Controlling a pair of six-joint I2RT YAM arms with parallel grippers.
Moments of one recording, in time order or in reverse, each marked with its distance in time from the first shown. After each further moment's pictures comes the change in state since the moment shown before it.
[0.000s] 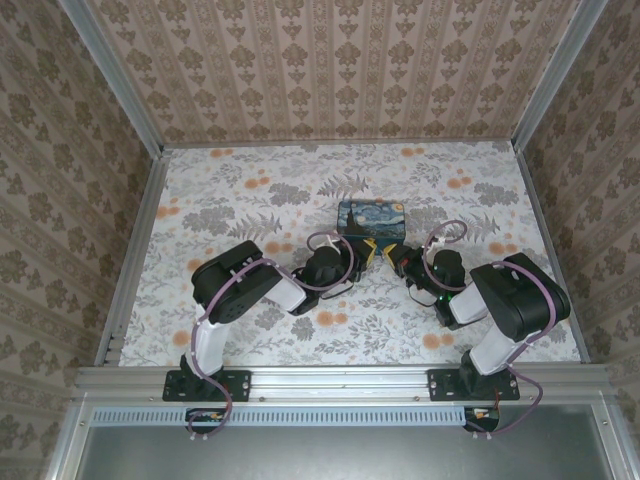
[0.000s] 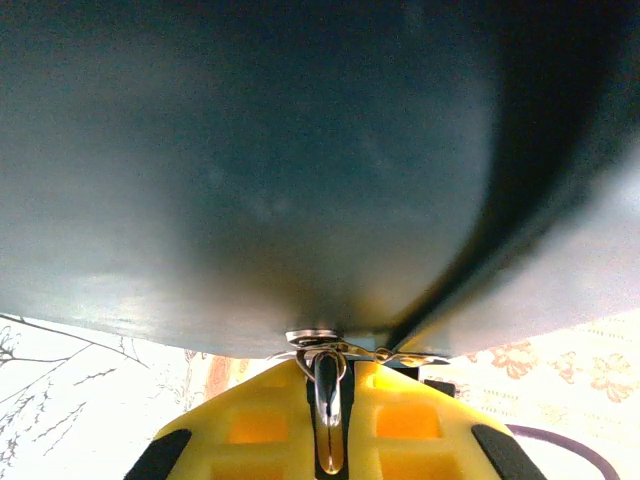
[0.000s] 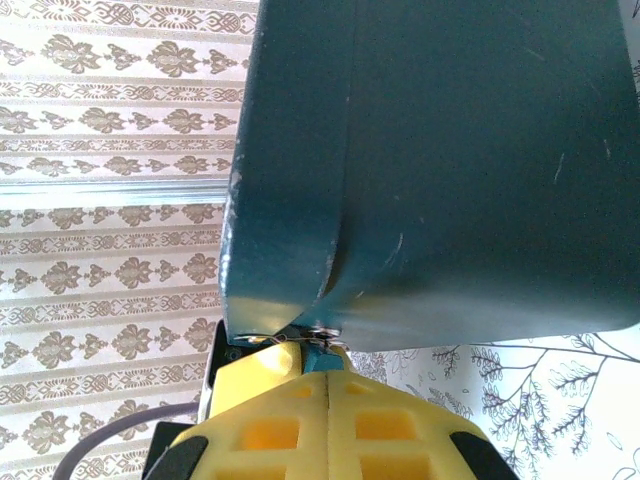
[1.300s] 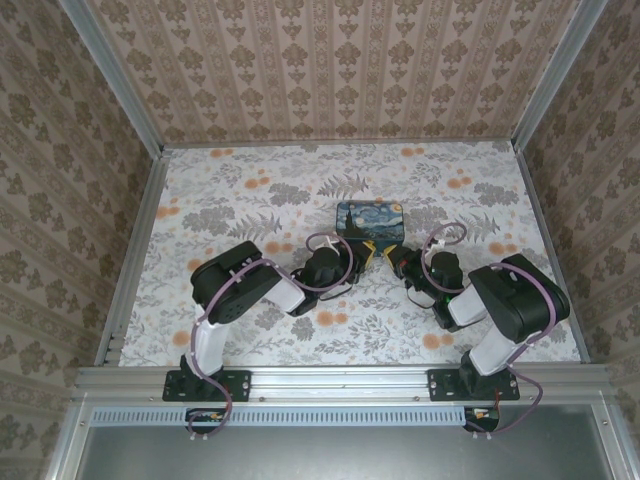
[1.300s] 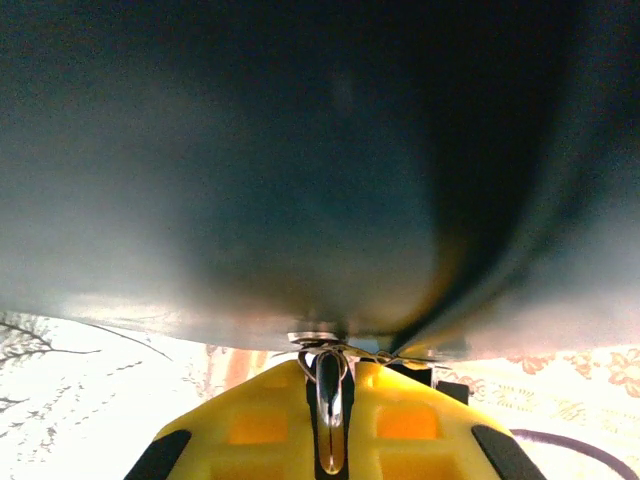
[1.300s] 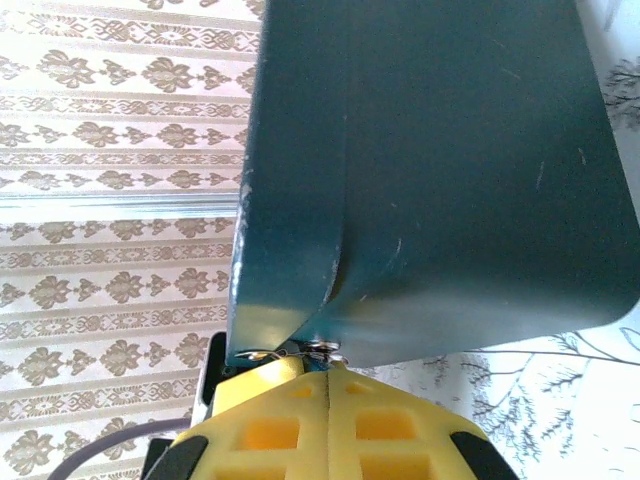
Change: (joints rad) left arm 0.002 -0.002 -0.013 -0.008 0.018 0.027; right arm 0.037 -0.003 -0.011 -0.003 0.071 0.000
